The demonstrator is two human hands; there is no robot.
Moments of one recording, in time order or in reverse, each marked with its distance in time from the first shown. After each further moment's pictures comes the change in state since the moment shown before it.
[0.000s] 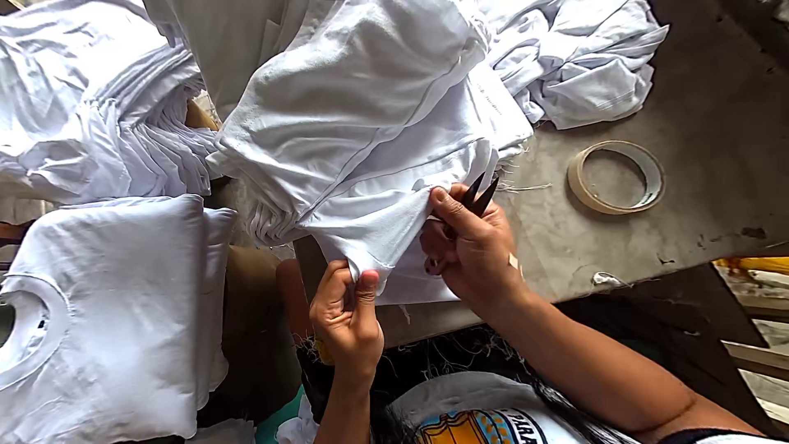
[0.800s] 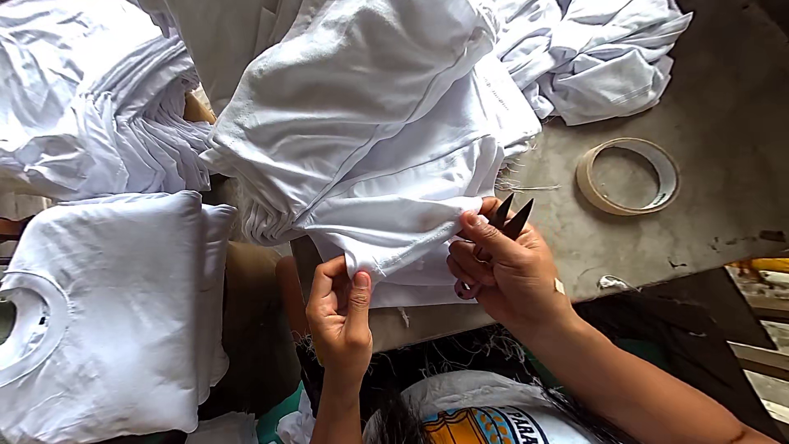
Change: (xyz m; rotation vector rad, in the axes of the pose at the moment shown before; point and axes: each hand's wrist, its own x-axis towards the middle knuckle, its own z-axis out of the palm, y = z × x) left_hand 0.001 0.006 -0.006 -0.053 -0.077 -0.144; right_hand -0.015 -0.004 -0.034 0.066 -0.033 0.063
